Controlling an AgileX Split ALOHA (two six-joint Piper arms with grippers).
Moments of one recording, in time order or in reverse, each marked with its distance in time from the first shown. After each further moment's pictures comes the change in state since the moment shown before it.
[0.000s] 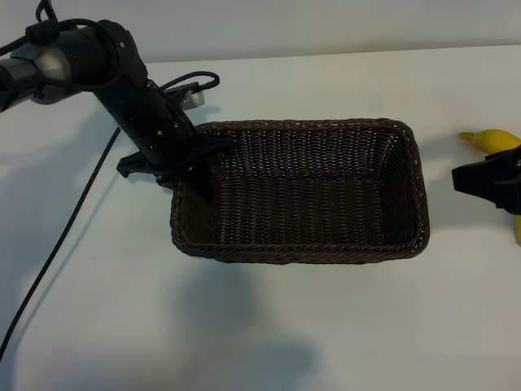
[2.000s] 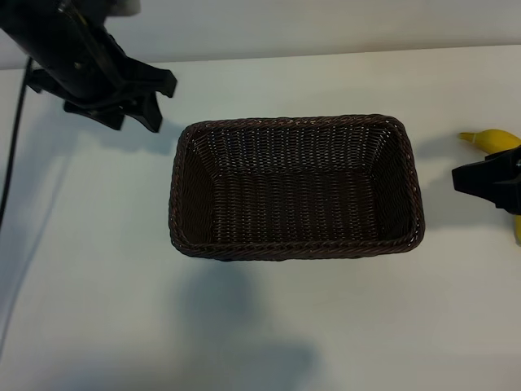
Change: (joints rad) left arm 0.023 -0.366 -0.021 0.281 0.060 -0.025; right arm 0.000 0.000 0.000 0.000 0.000 0.000
